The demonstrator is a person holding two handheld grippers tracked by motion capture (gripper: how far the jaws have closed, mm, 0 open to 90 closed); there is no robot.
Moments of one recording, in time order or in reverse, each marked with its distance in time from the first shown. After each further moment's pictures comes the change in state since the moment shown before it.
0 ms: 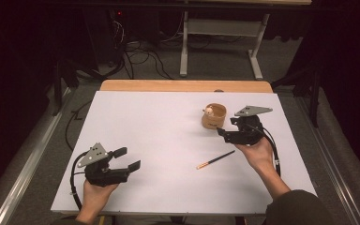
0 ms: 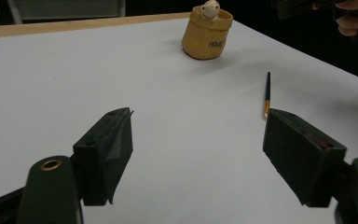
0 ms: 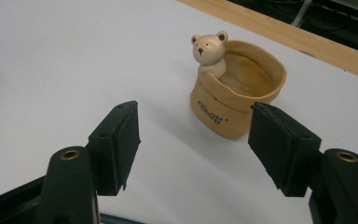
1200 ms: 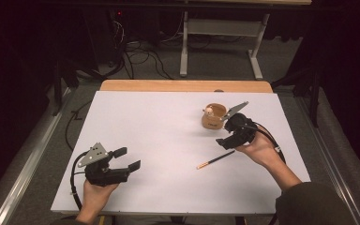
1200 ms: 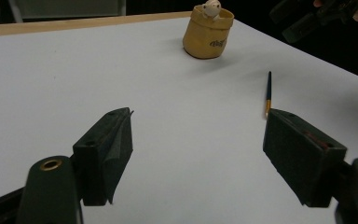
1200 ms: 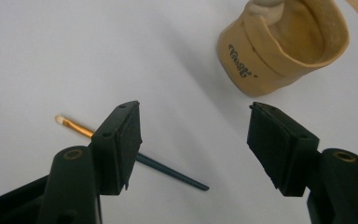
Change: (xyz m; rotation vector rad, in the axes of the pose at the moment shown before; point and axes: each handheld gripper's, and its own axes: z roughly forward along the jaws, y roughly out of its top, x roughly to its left) left arm 0.000 0.000 0.001 0.004 0.003 0.000; right arm 0.011 0.020 0.012 0.353 0.043 -0.285
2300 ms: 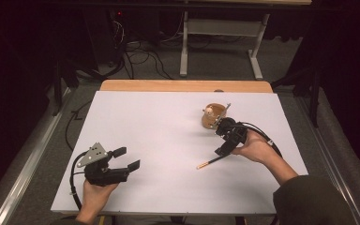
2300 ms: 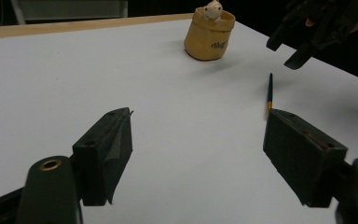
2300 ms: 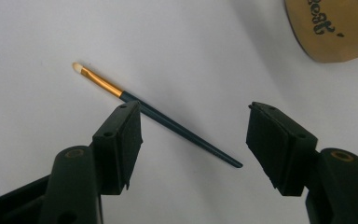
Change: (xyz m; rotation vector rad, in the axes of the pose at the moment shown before) left arm 0.000 0.000 -0.001 -0.009 0.004 -0.003; right arm 0.004 0.010 0.028 0.243 0.142 -0.083
